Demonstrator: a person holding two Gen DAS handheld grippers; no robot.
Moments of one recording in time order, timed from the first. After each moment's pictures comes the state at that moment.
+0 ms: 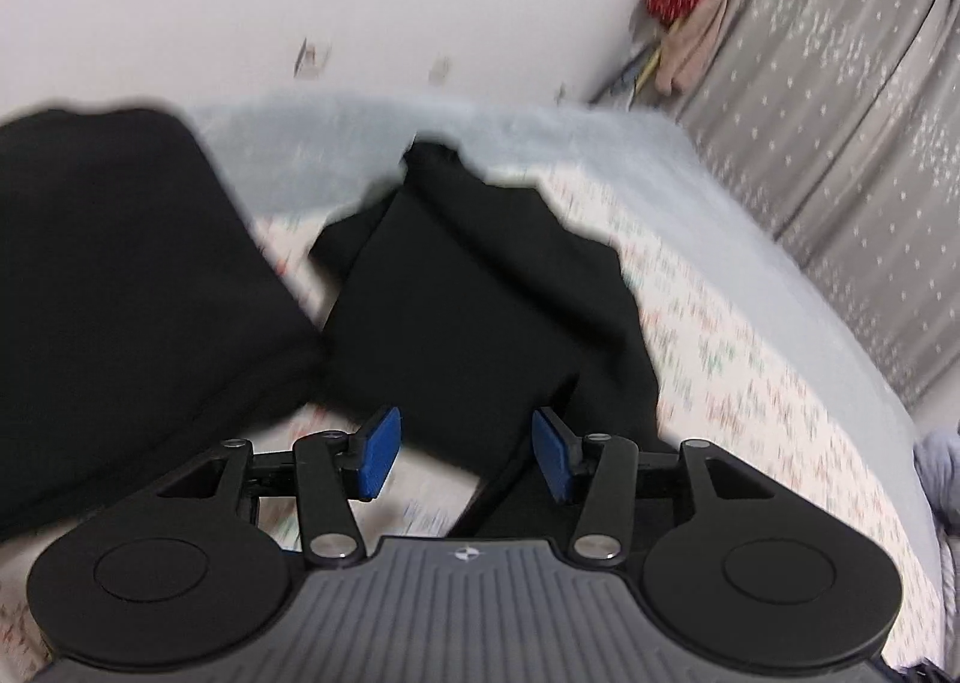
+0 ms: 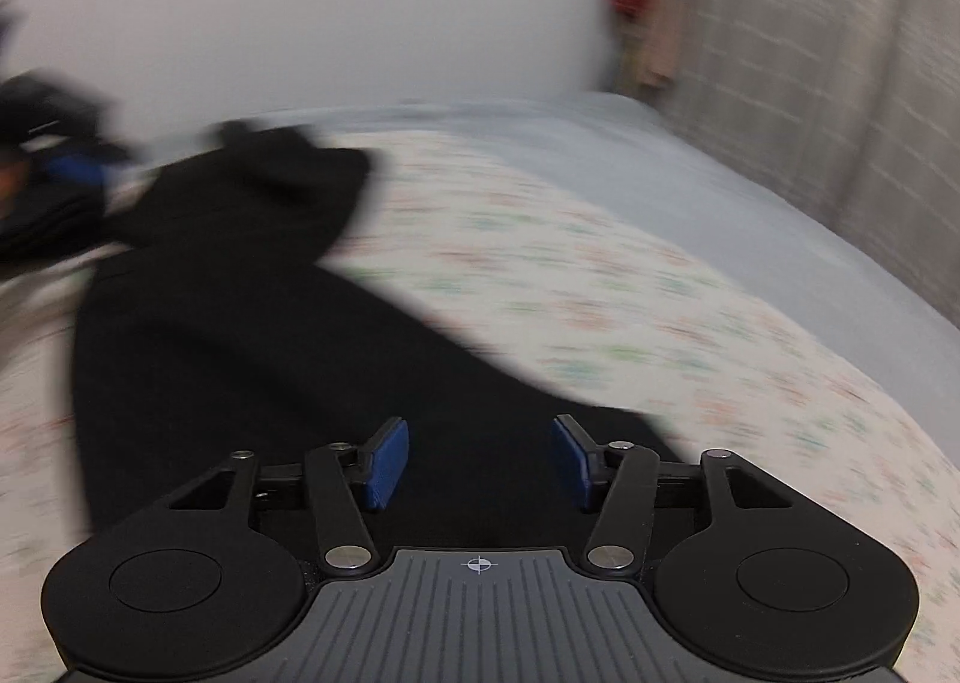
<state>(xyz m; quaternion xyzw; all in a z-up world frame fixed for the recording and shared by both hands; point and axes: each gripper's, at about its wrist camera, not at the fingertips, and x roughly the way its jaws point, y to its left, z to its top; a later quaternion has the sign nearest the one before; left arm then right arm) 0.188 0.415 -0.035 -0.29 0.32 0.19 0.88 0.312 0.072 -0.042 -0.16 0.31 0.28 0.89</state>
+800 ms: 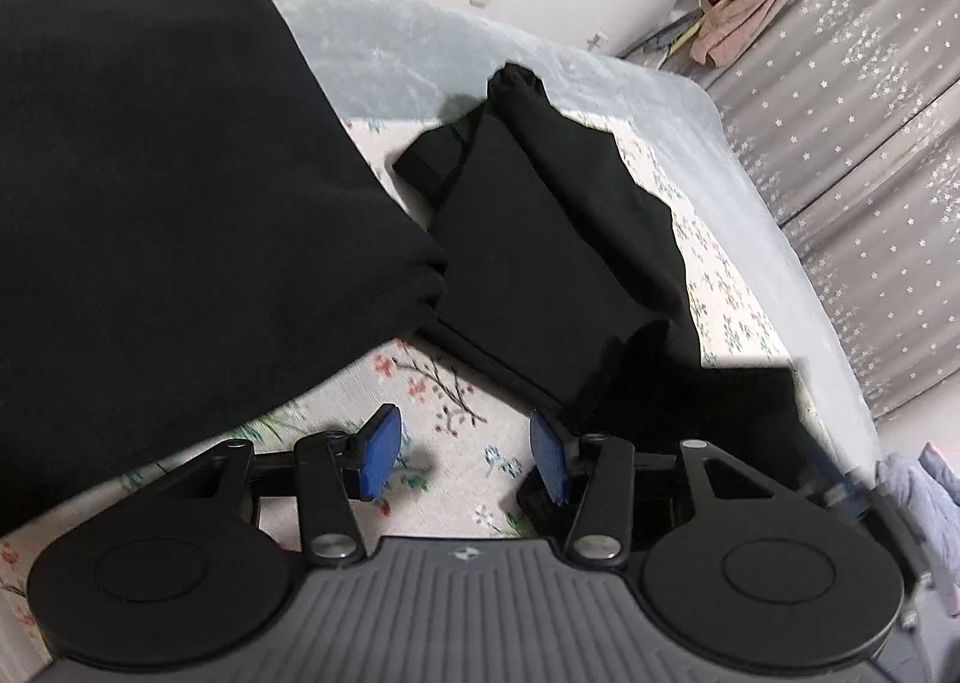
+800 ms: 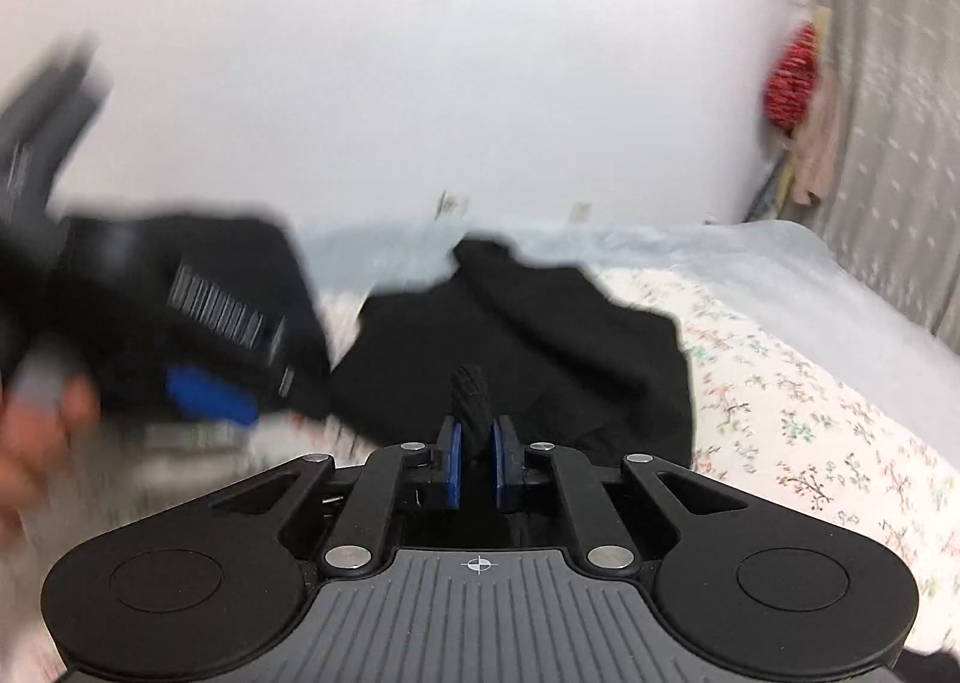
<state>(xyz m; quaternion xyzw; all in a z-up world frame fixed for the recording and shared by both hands) 0.166 0.458 -0.057 -0.38 0.36 0.16 0.84 0.325 0.306 -0.031 -0.12 0.22 0.37 0.90</state>
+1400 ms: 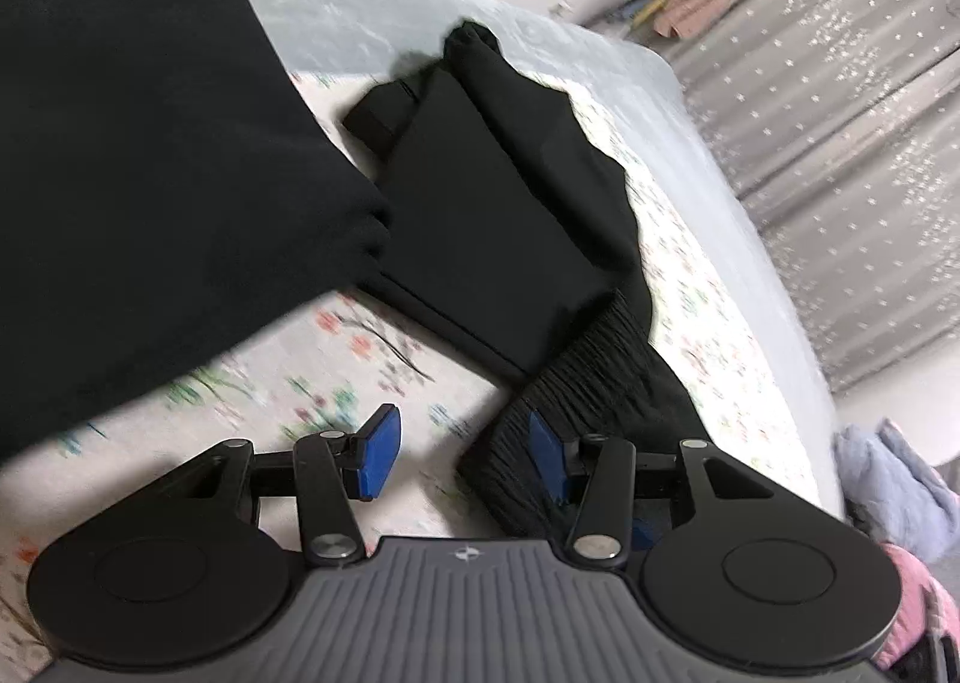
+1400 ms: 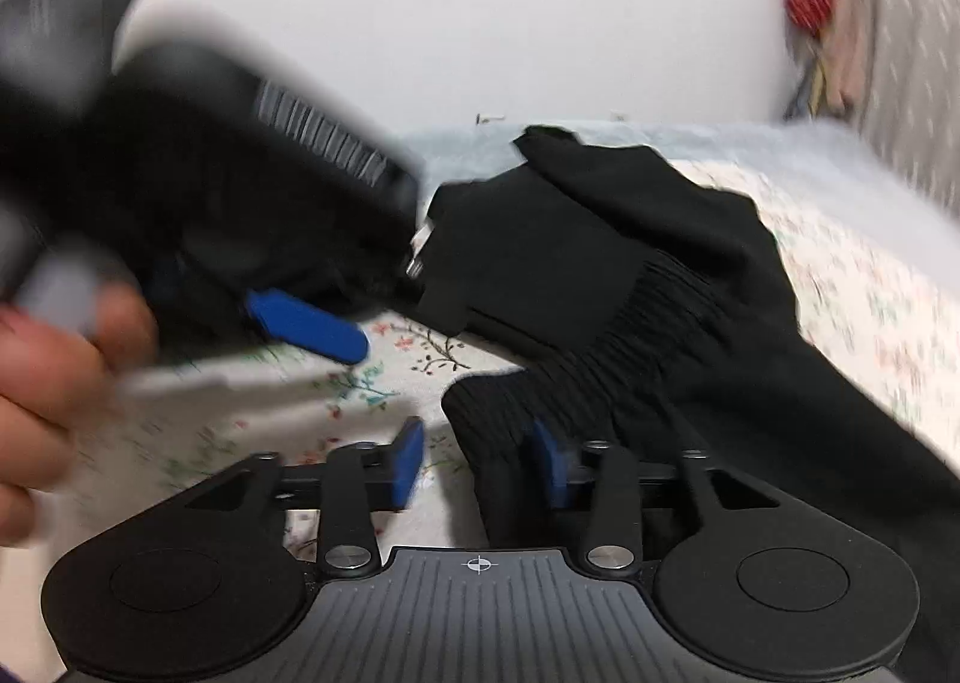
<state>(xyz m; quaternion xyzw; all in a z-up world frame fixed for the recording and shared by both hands) 0.169 0.450 -0.064 -0.40 0.37 0.10 0.83 0.320 0.329 -0.066 -0.09 0.31 0.39 0.86</state>
